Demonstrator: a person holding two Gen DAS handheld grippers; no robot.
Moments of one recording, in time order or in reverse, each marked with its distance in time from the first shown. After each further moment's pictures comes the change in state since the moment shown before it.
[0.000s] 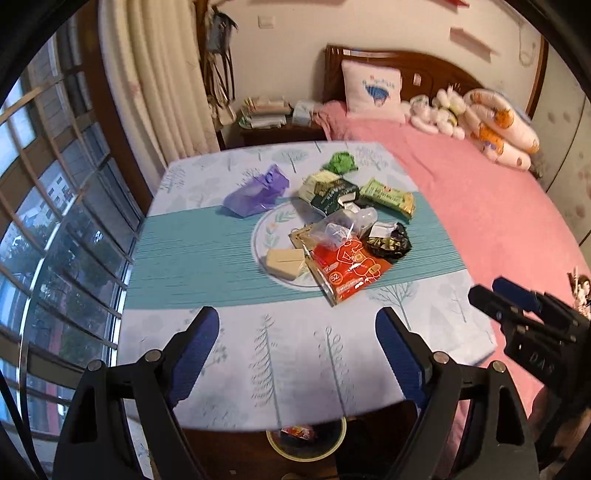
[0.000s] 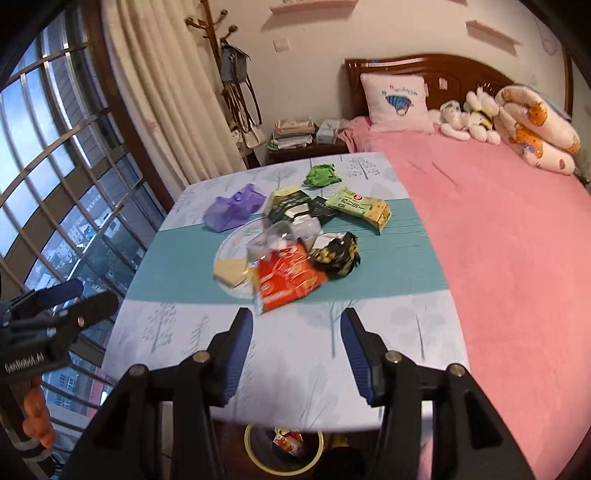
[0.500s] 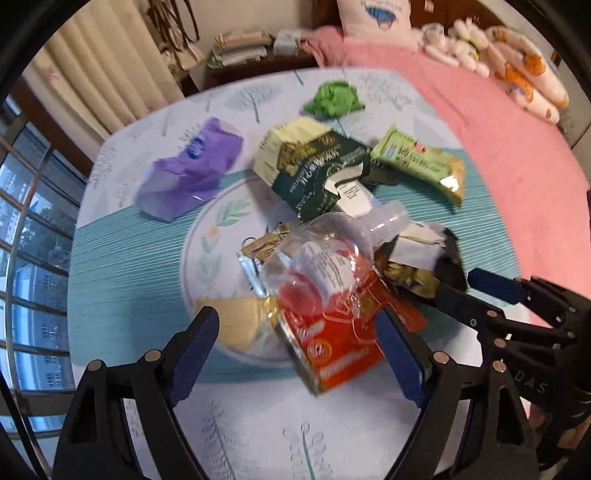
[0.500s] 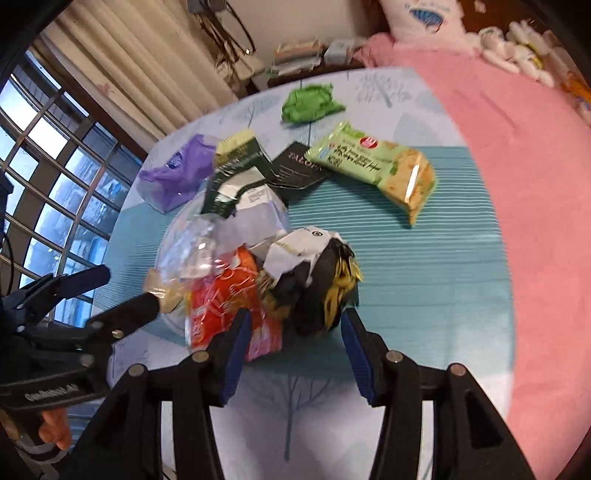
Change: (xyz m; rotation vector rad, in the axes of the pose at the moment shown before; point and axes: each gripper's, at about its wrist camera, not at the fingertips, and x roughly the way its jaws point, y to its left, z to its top) left arm 0.198 -0.060 0.084 0.066 0.283 0.050; right arm 0.199 -0.074 0.068 0.028 0.324 0.154
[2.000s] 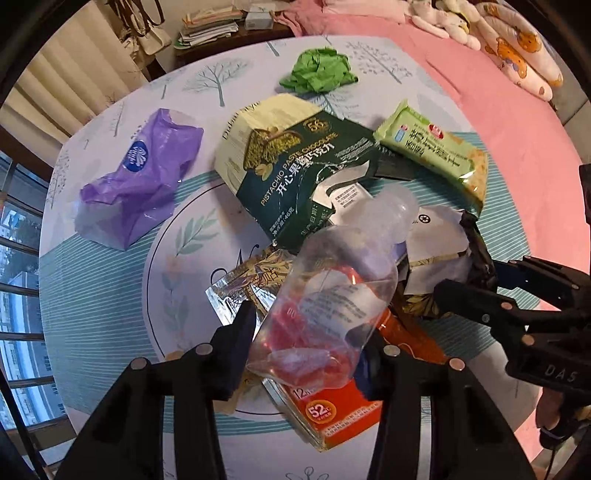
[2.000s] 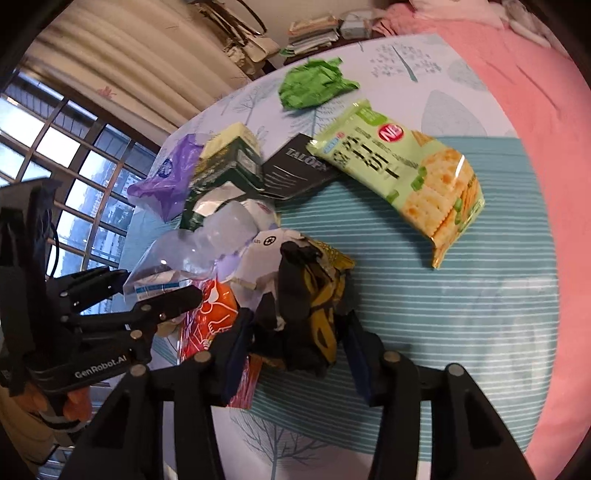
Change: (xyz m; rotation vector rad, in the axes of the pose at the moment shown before) left arm 0.056 0.001 0.039 0.052 0.085 -0.066; right arm 0.033 -0.030 0.033 0.011 0.069 0.150
